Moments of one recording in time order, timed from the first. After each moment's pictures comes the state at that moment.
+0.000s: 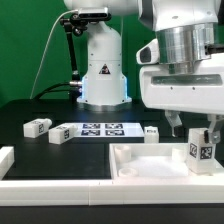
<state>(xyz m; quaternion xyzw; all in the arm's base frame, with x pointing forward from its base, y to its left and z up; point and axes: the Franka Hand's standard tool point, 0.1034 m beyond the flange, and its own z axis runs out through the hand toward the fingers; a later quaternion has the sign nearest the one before) 0.627 0.109 0.086 -0.89 0.45 -0.02 0.08</state>
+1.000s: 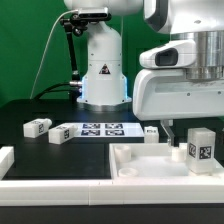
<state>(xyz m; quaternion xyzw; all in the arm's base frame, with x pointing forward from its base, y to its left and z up) 0.624 0.116 0.074 -1.00 -0.03 -0.04 0.02</state>
